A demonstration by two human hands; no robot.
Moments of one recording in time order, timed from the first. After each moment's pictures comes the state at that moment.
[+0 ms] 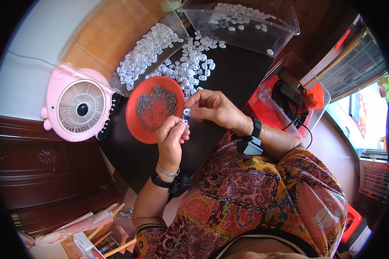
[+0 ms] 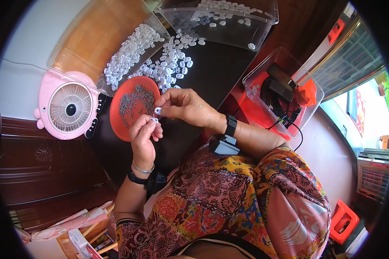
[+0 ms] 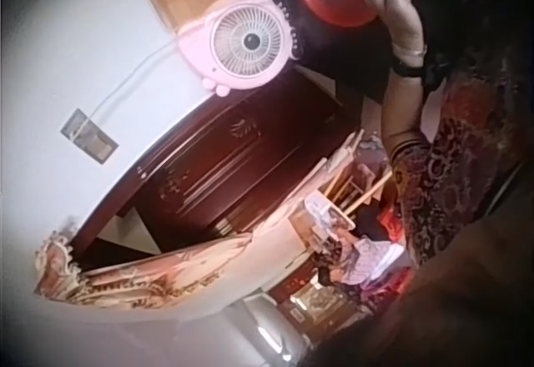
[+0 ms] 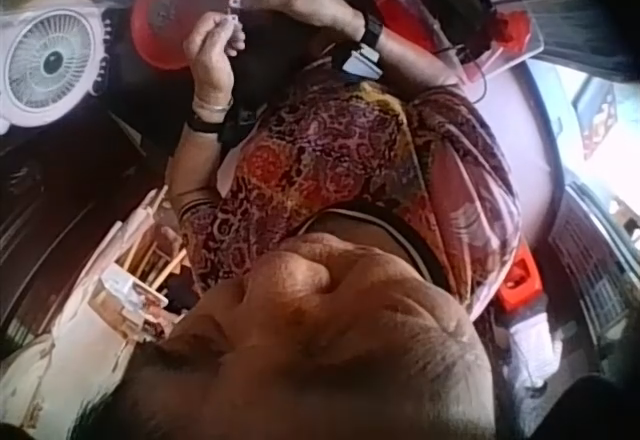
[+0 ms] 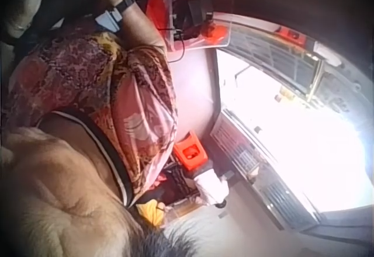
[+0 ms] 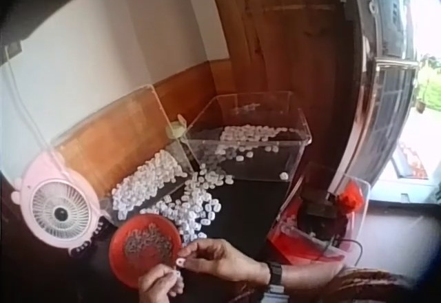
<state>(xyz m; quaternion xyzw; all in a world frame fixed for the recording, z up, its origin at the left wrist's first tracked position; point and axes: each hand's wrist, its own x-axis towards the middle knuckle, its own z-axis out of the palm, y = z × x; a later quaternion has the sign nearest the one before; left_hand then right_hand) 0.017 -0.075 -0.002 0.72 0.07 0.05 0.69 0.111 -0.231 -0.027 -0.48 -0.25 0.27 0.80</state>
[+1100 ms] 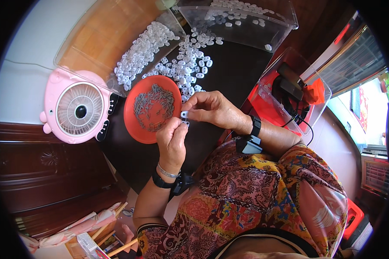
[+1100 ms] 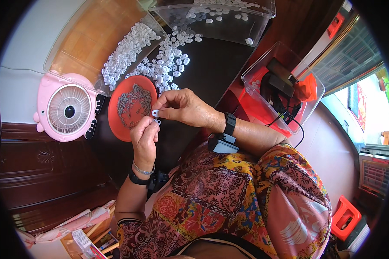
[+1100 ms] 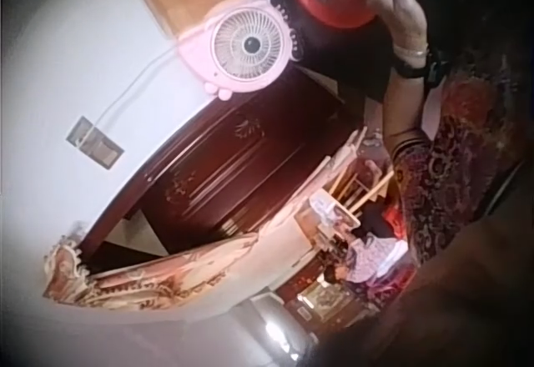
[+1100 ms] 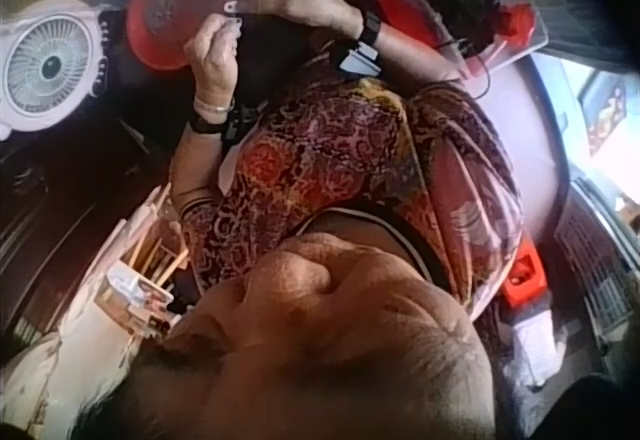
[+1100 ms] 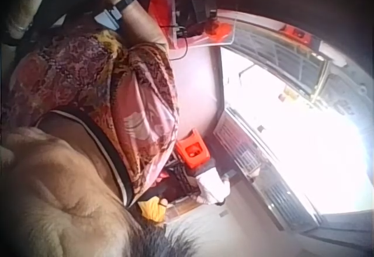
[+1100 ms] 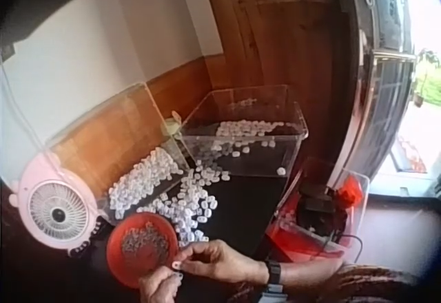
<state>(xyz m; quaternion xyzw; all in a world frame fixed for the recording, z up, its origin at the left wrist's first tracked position) 0.017 -0.076 -0.010 0.81 0.03 0.08 0.59 0.112 -0.234 -0.031 -0.48 -0.30 0.27 0.78</state>
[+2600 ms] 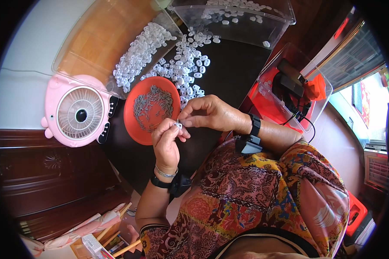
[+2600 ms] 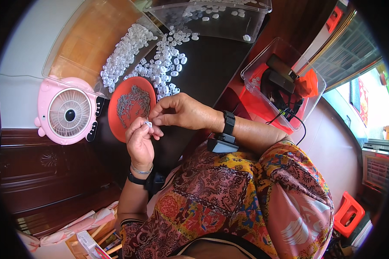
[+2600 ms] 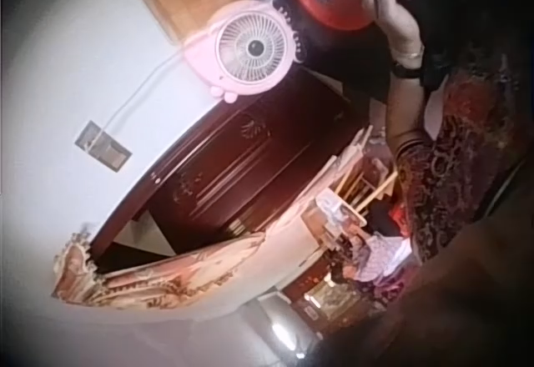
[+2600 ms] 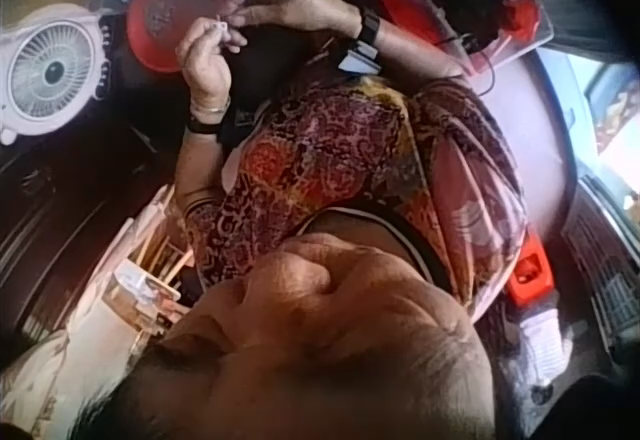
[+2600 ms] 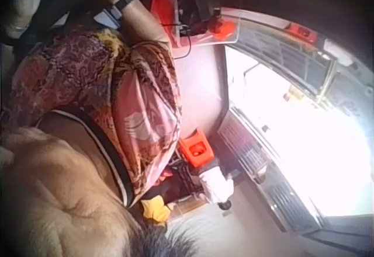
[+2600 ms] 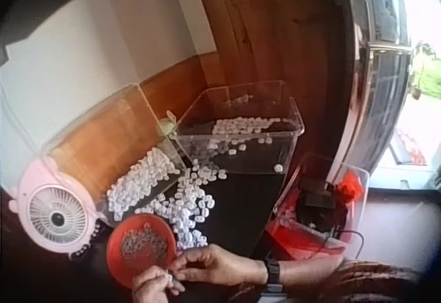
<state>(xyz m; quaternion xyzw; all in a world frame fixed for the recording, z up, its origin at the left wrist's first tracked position) 0.016 -0.075 -0.002 0.67 0.05 0.05 0.74 0.111 -0.235 -0.031 -0.54 -0.37 0.26 0.71</state>
